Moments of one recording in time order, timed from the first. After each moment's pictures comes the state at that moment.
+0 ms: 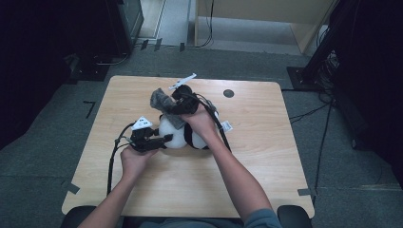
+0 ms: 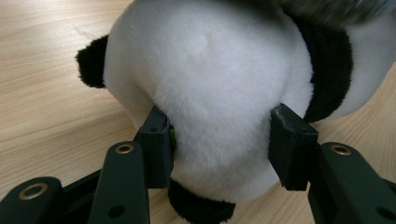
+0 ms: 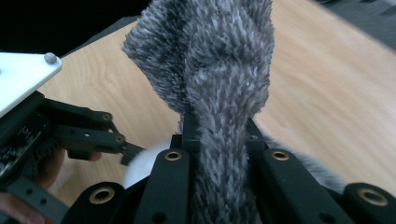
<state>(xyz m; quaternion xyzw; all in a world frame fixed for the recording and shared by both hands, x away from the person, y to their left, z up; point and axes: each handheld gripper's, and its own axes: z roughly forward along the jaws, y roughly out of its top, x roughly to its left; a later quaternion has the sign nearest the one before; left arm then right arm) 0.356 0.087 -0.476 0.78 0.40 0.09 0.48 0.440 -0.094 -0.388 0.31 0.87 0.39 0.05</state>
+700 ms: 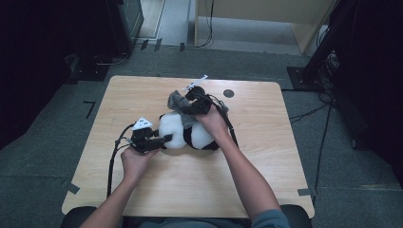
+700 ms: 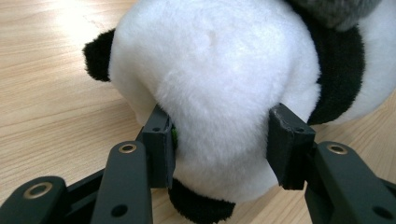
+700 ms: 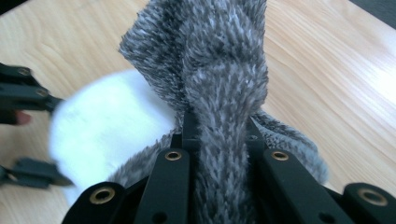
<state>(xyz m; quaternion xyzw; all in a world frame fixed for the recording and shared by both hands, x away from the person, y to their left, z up) 0.355 0.086 -0.480 0.77 0.42 0.08 0.47 0.450 -0.143 -0.400 0.36 0.87 0.32 0.08</state>
